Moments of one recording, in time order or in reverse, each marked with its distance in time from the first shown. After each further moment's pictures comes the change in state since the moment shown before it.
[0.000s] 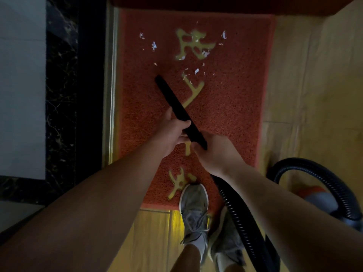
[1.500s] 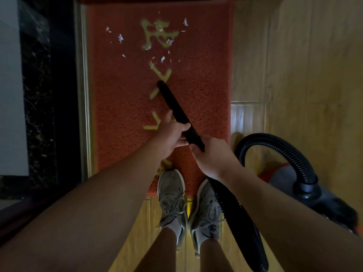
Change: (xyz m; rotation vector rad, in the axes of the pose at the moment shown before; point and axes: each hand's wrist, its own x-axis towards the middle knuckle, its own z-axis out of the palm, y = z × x) left_hand -0.045 -0.065 0.102 0.094 0.022 -0.048; right_hand -0.074 0.101 -0.019 0.098 0.034 0.027
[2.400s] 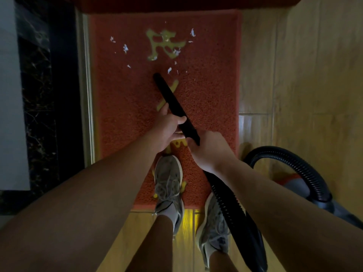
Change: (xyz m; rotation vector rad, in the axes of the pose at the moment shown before) left_hand 0.040 0.062 -0.036 0.019 -0.026 0.017; right_hand 0.056 -0.056 -0.004 -0.082 0.051 -0.008
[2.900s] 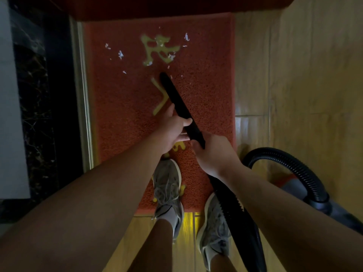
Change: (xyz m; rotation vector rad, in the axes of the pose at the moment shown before) left_hand 0.003 0.008 0.023 0.065 -0.036 0.002; right_hand -0.004 0.014 -0.012 0.036 0.053 0.017
